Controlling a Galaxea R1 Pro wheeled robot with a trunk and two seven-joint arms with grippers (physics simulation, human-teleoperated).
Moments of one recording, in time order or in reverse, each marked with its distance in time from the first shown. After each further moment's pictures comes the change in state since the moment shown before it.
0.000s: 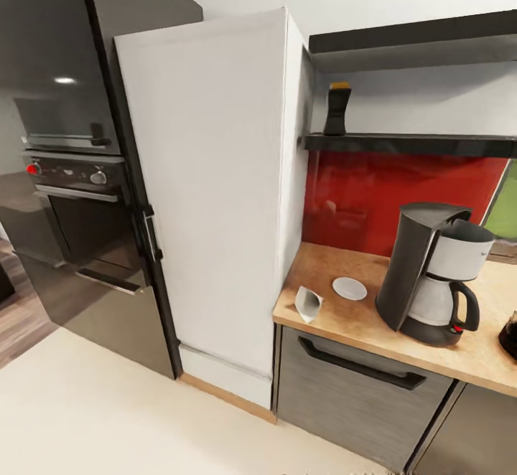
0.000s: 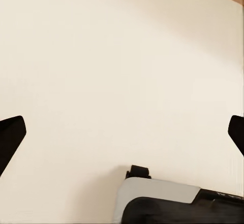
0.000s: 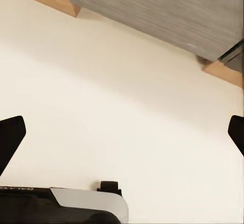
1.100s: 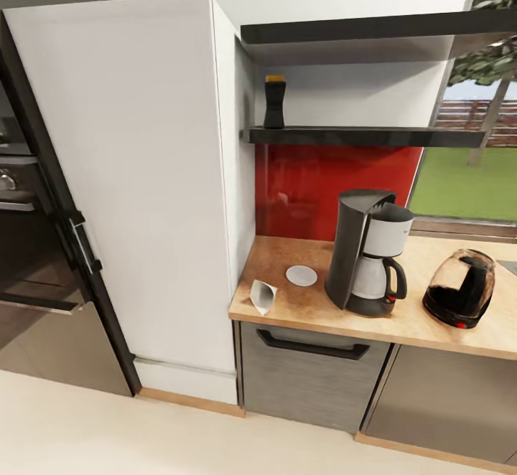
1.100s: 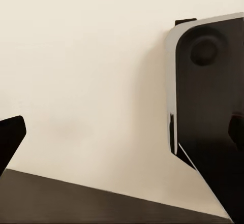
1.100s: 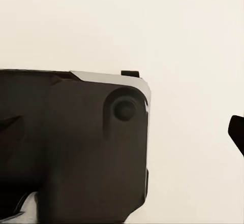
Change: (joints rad) left arm 0.091 0.023 -0.026 0.252 -0.278 0.058 0.144; right arm 0.000 0.043 -0.001 0.246 -0.003 0.120 -0.002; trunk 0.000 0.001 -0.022
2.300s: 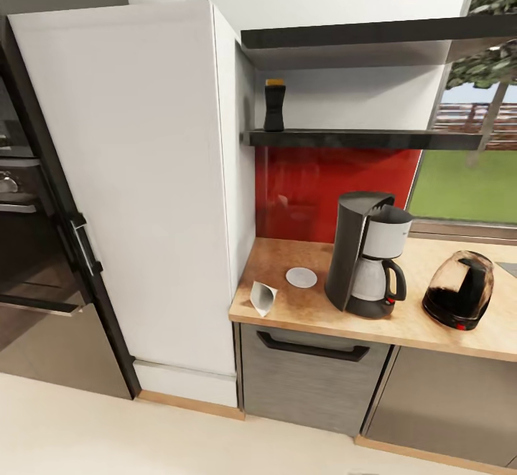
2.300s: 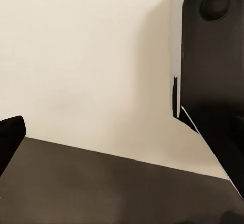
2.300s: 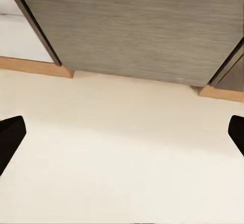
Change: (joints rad) left arm 0.004 -0.004 0.011 -0.013 0.006 0.172 0.005; right arm 0.000 0.080 -0.003 -0.539 -0.003 -0.005 -0.007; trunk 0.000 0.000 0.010
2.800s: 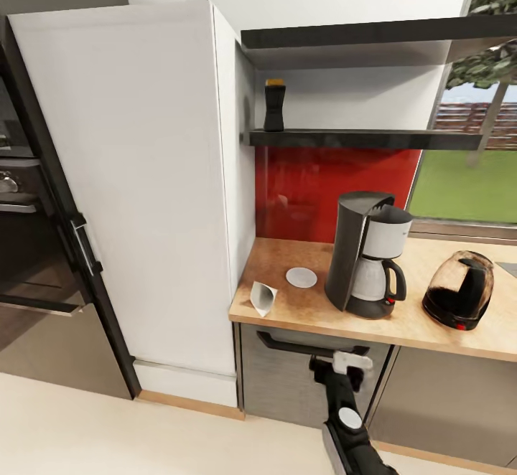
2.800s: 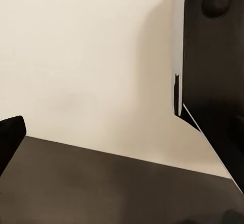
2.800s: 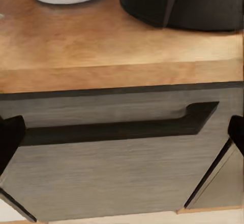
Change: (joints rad) left arm 0.002 0.004 -0.002 0.004 -0.002 -0.002 -0.001; right arm -0.221 0.096 0.063 -0.340 -0.001 0.158 -0.347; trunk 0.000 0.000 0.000
